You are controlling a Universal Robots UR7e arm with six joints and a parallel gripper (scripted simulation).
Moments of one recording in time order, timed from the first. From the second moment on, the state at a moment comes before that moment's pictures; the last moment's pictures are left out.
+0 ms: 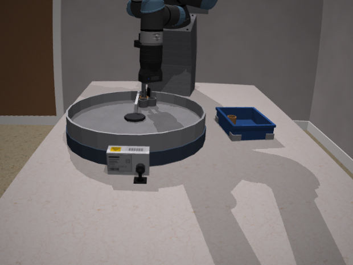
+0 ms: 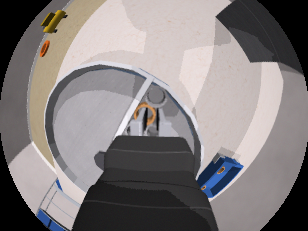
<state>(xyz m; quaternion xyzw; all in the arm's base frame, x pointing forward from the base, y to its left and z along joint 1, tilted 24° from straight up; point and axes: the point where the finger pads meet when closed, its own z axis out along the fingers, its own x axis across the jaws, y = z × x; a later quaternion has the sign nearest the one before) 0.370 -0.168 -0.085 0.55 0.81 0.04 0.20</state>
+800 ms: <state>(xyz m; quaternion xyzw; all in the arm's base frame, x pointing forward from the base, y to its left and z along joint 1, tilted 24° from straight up) 0.373 -0.169 -0.093 0.55 0.81 0.04 0.20</state>
